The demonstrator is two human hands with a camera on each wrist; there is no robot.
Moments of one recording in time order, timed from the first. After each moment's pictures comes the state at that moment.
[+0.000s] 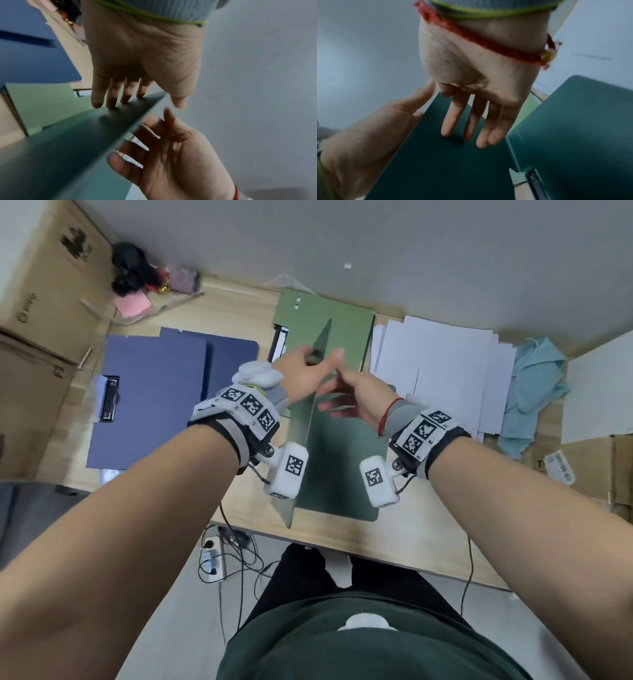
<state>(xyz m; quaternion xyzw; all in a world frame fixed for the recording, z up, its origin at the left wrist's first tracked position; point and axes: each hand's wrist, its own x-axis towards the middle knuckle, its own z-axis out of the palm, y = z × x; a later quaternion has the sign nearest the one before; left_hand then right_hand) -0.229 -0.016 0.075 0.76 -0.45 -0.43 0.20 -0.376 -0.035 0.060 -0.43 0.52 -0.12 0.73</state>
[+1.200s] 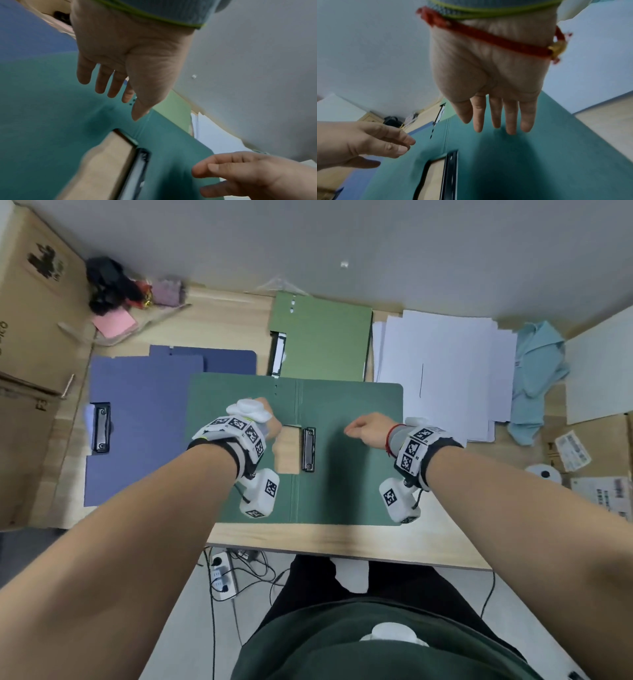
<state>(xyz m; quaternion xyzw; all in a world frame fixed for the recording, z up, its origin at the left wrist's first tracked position) -0.133 0.002 -0.011 0.77 -0.50 -0.34 -0.18 -0.371 -0.019 -0.023 -0.62 0.60 0.16 0.48</state>
